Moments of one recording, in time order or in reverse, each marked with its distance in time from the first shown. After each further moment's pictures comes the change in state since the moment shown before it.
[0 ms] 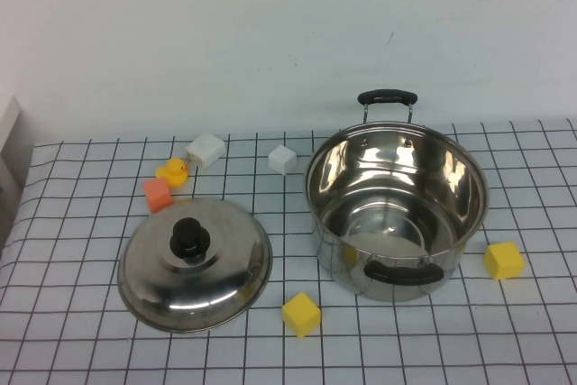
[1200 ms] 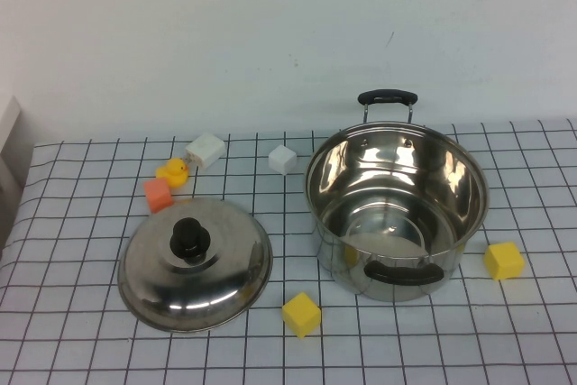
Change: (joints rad) right arm 0.000 0.000 0.000 0.000 0.000 0.000; left arm 0.000 0.086 -0.234 -0.005 -0.611 -0.018
